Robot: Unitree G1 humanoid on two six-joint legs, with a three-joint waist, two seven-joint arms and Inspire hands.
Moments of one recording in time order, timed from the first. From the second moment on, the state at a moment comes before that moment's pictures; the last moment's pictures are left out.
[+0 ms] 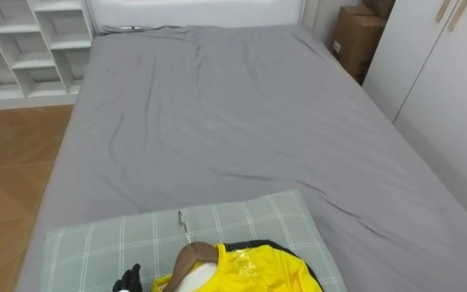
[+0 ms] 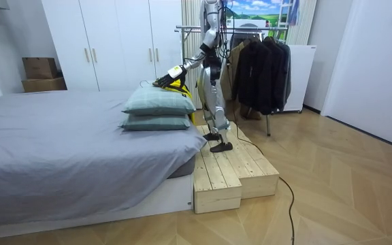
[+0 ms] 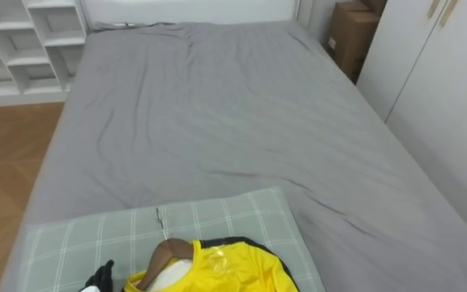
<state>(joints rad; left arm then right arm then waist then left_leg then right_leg) 0.05 0.17 -0.20 0.85 0.66 -0.05 0.51 0.08 -0.19 0.02 1.24 0.19 -0.03 -0.06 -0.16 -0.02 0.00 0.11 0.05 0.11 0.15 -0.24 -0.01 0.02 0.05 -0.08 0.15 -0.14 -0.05</state>
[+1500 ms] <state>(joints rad) -0.20 0.12 -0.28 1.13 0.58 -0.05 0.48 -0.09 -0.19 0.18 1.34 0.22 -0.03 -0.09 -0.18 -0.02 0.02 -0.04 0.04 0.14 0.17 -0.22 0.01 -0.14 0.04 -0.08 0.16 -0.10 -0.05</state>
